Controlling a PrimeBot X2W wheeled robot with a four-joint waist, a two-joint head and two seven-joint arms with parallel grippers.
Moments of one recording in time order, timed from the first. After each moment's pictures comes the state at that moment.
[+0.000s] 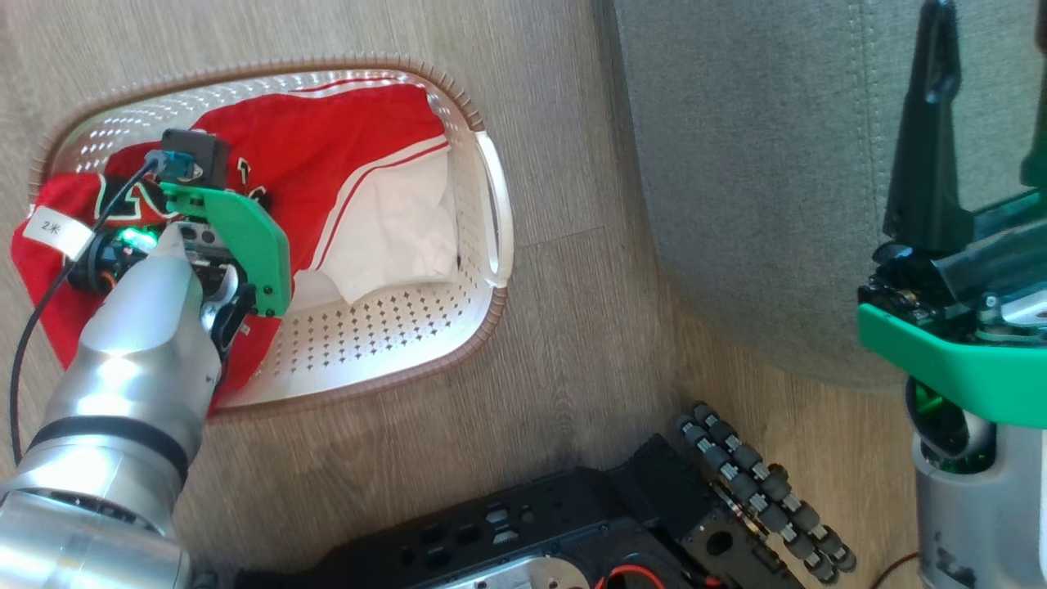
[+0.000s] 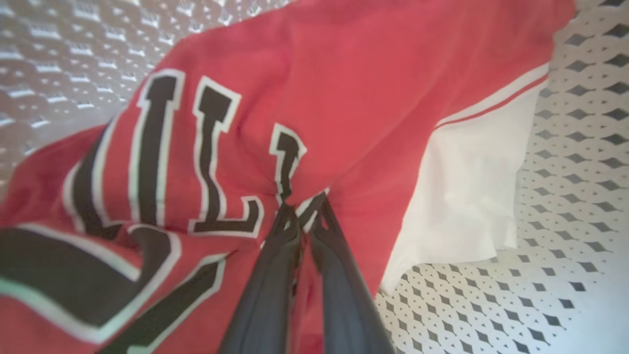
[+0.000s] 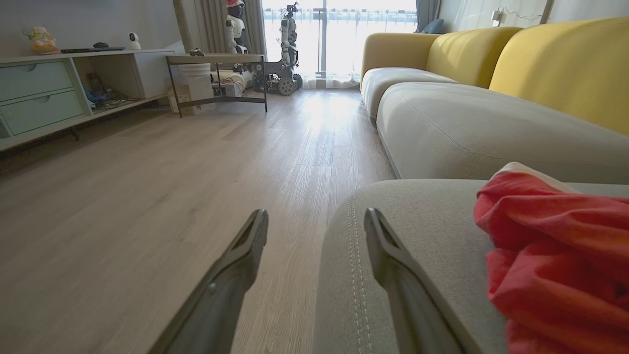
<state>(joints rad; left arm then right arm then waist) -0.98 0.19 -0.60 1.29 -0.47 -0.12 0.02 -0.35 -0.06 0.05 -0.39 0.19 0.12 -0.26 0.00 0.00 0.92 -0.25</state>
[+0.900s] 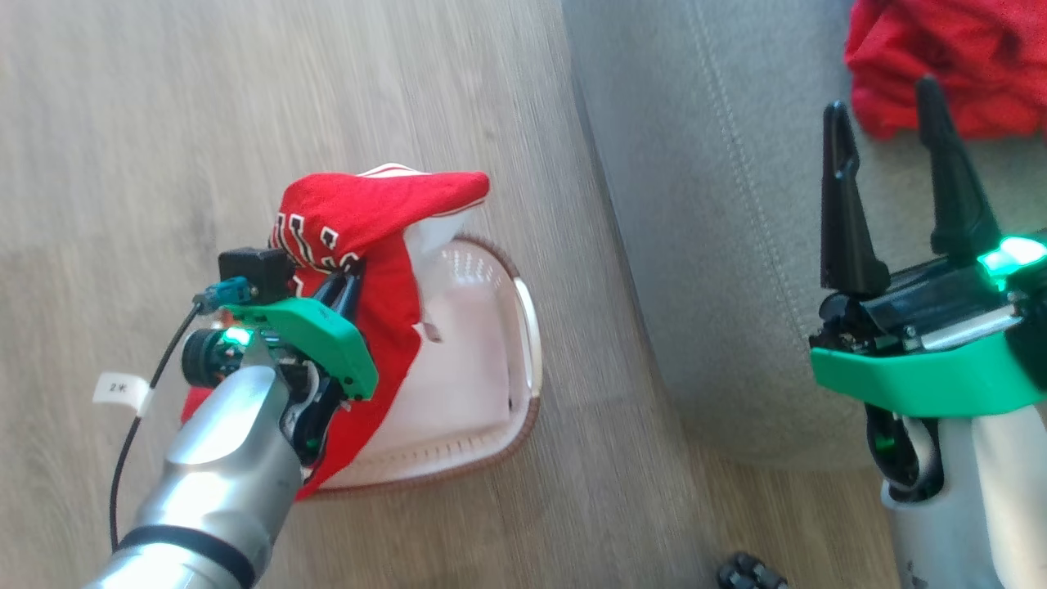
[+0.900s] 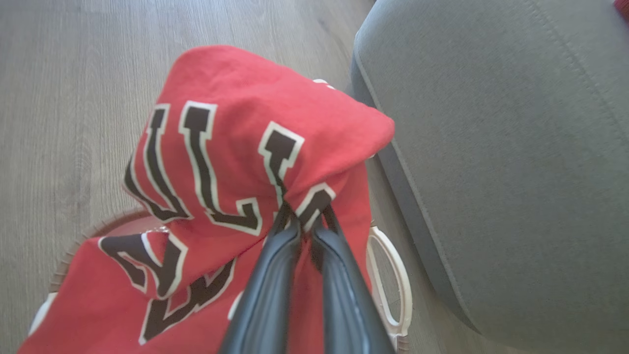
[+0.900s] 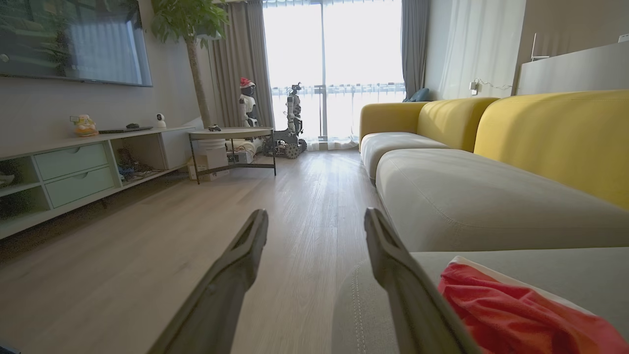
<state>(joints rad) -0.70 0.15 -0.65 1.04 -0.74 -0.12 -0.23 -0.25 -0.08 0.07 -0.22 0.20 0.12 -0.26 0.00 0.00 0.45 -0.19</state>
